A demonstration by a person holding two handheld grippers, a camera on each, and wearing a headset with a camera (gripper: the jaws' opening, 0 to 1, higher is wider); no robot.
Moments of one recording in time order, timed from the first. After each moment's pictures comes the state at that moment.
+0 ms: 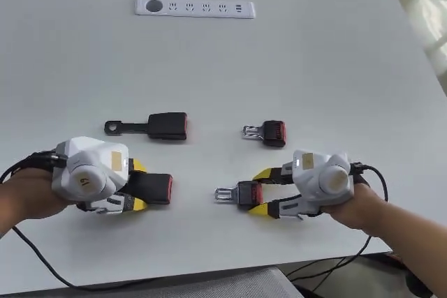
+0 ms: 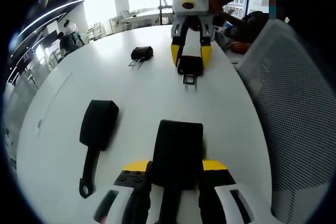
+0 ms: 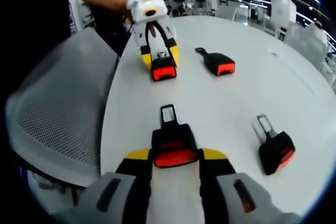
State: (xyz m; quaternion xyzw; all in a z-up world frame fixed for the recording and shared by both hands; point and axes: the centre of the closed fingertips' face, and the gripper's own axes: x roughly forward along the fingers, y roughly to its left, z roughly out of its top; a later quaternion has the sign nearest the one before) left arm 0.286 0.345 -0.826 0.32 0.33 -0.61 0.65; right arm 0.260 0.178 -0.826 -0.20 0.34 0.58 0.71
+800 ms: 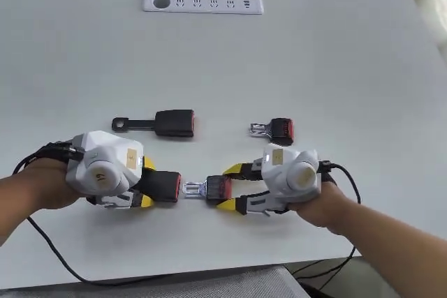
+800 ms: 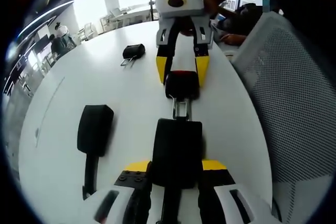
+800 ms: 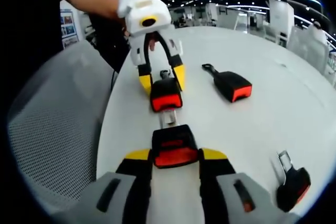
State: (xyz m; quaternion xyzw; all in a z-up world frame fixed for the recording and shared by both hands) left arm 0.284 0.343 -0.827 0.35 0.33 -0.62 0.62; right arm 0.267 0.250 -0.827 -0.17 0.31 0.59 0.72
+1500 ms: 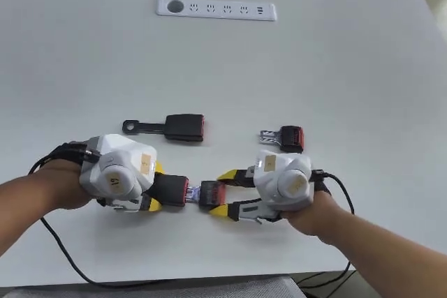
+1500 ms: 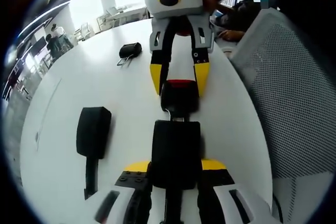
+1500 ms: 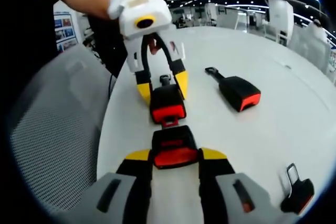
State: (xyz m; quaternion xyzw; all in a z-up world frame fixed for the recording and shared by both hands) left arm 0.283 0.342 -0.829 0.37 0.33 -0.63 0.60; right arm 0.270 0.267 -0.825 -0.16 0.32 0.60 0.72
